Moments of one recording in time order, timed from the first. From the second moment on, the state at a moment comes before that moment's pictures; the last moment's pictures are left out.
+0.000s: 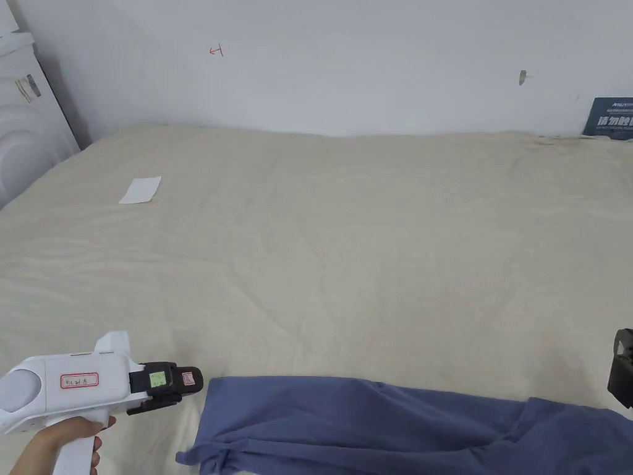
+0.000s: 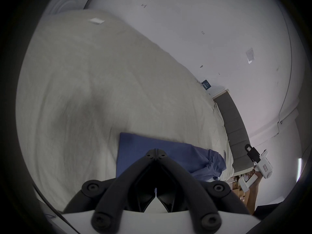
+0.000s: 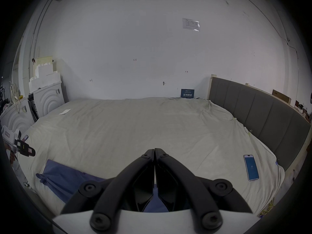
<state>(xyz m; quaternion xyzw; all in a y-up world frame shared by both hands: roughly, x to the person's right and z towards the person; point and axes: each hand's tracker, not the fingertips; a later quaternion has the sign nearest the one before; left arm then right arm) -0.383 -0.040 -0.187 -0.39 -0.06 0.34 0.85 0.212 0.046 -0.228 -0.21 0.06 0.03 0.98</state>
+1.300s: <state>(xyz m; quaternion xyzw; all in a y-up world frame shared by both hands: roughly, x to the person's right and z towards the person) -0.335 -0.102 -0.241 -0.53 -0.08 0.26 0.80 0.223 0.030 -0.229 -0.25 0.07 0.01 0.96</state>
